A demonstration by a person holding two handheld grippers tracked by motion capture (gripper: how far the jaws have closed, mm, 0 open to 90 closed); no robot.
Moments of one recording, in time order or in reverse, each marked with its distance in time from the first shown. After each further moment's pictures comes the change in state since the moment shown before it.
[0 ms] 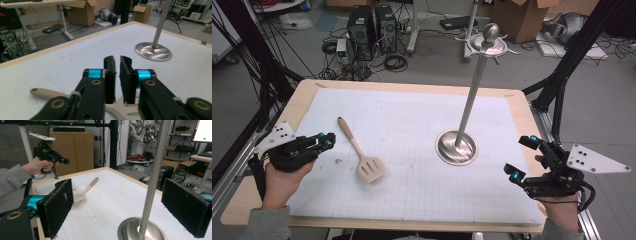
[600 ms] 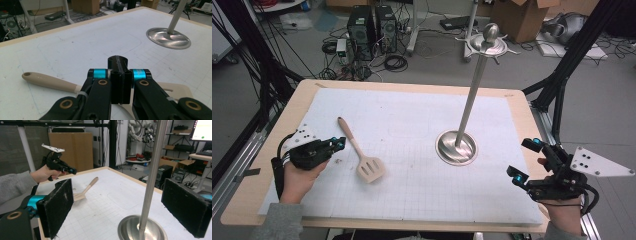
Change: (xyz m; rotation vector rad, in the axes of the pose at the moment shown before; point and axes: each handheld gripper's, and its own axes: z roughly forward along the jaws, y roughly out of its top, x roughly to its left) left arm 0.011 -0.035 0.039 0.078 0.026 -0.035; right arm 0.001 -0.003 -0.007 -0.003 -0.007 0.011
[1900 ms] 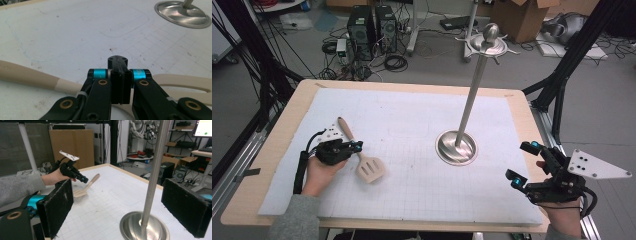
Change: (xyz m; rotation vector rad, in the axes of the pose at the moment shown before) left arm 0.003 -0.021 0.062 0.170 -0.028 -0.020; right arm 0.002 -0.005 0.000 0.021 0.006 0.009
